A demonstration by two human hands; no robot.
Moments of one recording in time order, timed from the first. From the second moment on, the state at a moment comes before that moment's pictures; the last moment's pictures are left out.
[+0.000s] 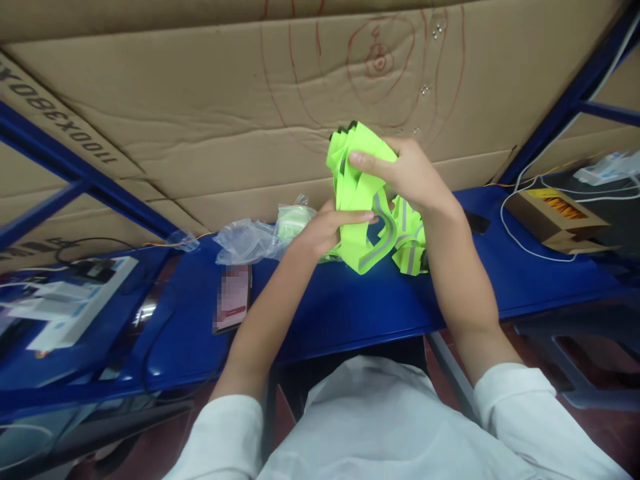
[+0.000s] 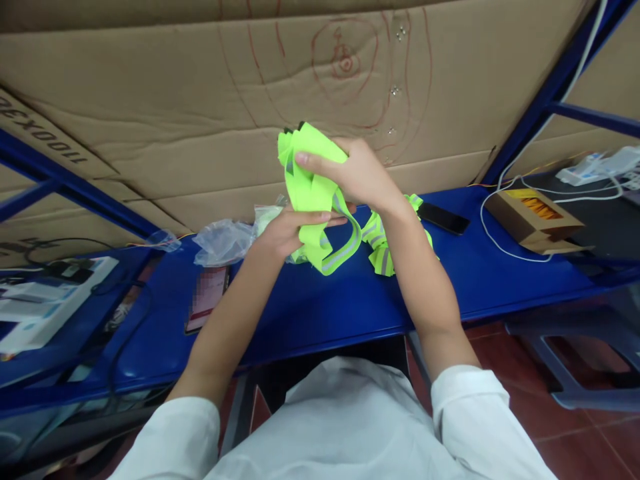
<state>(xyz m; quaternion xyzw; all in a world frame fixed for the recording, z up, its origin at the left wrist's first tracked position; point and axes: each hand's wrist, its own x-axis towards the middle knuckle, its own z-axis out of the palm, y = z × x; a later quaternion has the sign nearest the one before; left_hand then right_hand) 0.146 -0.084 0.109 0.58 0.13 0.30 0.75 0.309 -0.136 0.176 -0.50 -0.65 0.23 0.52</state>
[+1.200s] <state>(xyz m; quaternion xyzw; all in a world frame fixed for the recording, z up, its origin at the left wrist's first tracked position) 0.127 -0.059 0.114 0.68 0.19 0.32 0.63 0.330 -0.127 0.172 -0.53 -0.71 0.09 0.44</state>
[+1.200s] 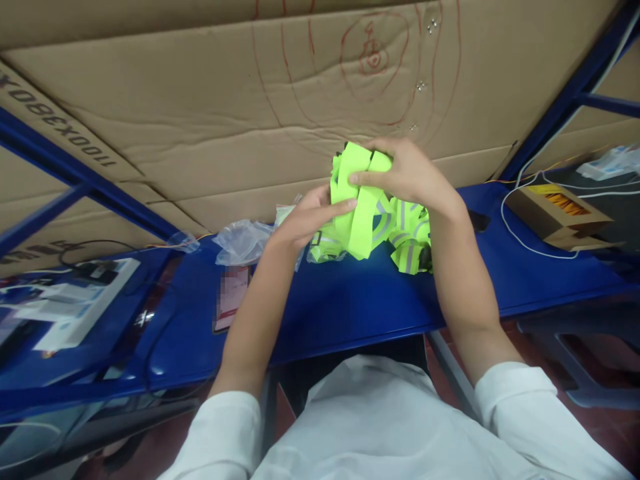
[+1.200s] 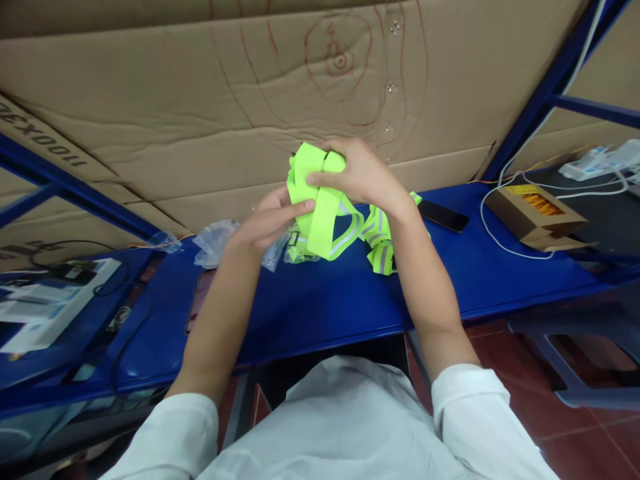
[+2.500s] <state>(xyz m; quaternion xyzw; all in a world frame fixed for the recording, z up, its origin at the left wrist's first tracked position) 0.101 -0.046 0.124 0.71 0.23 0.26 0.61 0.312 -0.123 0.171 -0.50 -0.72 0.12 0.46</state>
